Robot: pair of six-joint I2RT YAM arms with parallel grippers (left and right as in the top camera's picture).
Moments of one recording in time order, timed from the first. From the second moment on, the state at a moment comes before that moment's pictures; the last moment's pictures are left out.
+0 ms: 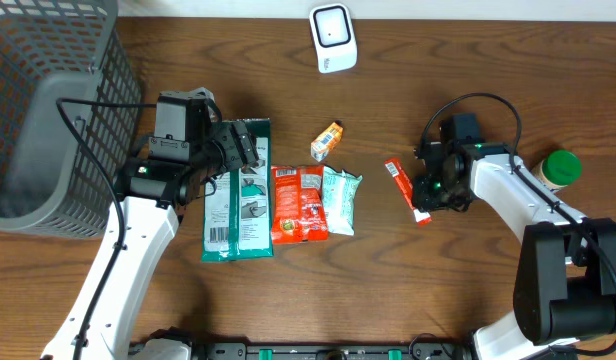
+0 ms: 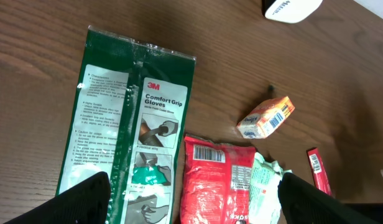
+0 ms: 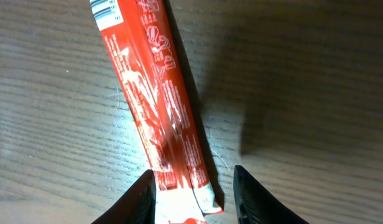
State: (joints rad) left arm -0.18 1.33 1.09 -0.66 0.14 -0.50; right arm 0.11 1.74 1.01 -0.73 -0.16 -0.04
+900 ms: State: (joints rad) left arm -0.18 1.33 1.09 -0.66 0.14 -0.50; right arm 0.12 1.74 0.95 -0.68 -0.14 -0.05
